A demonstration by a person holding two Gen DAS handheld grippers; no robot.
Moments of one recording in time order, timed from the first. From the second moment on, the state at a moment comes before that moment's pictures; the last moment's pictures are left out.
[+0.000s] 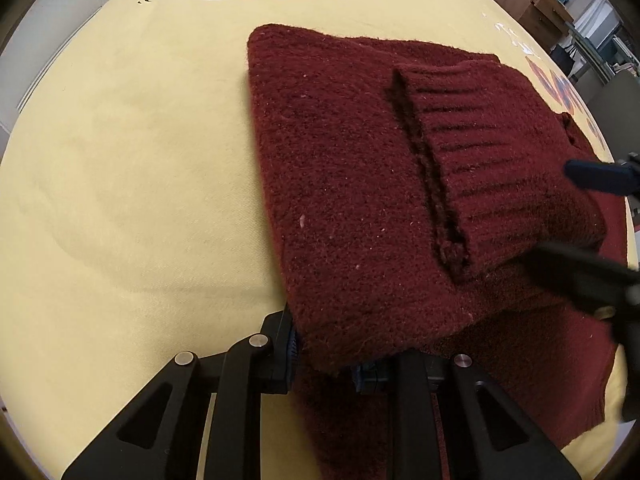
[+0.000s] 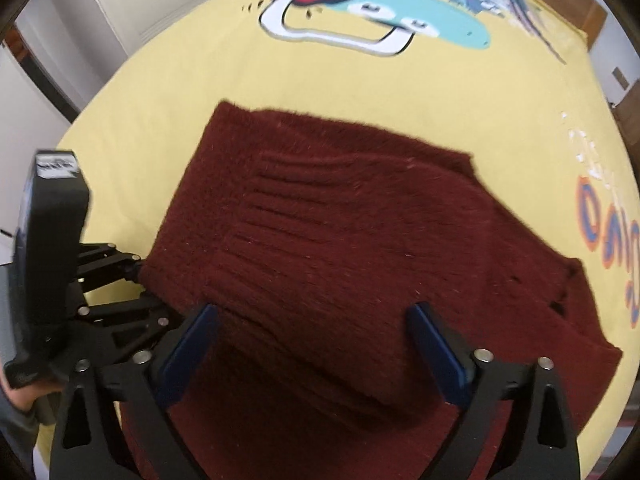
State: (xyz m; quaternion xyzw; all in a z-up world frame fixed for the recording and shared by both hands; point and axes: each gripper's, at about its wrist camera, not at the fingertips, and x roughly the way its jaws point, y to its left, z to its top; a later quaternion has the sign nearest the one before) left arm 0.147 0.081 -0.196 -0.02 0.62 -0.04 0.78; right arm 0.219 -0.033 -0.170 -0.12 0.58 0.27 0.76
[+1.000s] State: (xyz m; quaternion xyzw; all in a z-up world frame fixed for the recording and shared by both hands) left arm 0.153 0.081 -0.177 0.00 0.61 -0.04 0.79; right arm 0.209 -0.226 -0.145 0.07 0.55 0.17 0.81
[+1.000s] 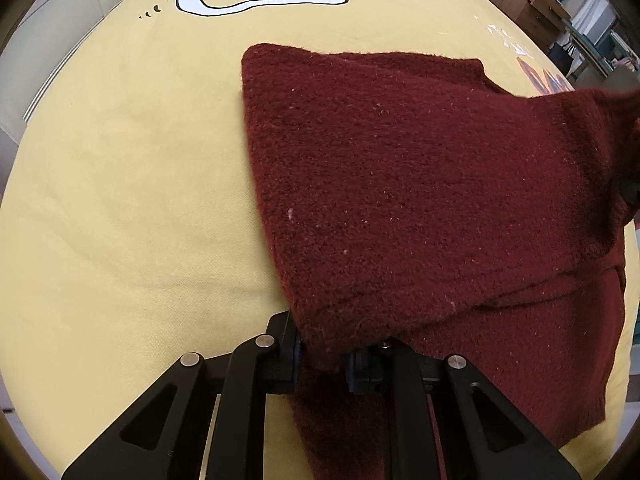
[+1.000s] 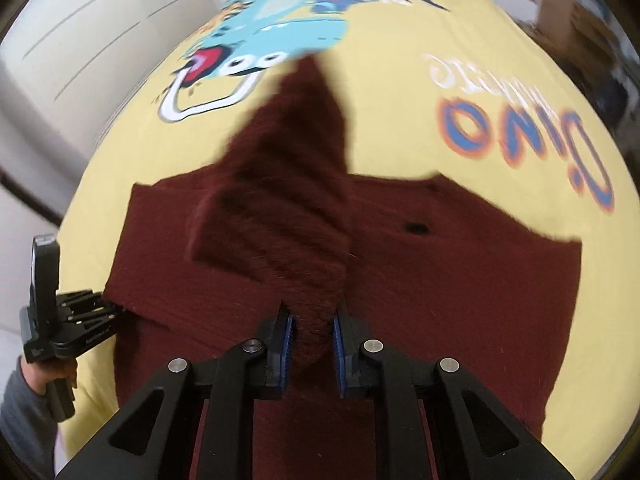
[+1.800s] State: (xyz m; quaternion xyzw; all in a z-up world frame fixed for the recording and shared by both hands) left arm 0.151 0.068 -0.191 0.03 0.63 -0.04 0.78; right arm 0.240 -0.329 -0.197 0.13 0.60 0.05 0.79
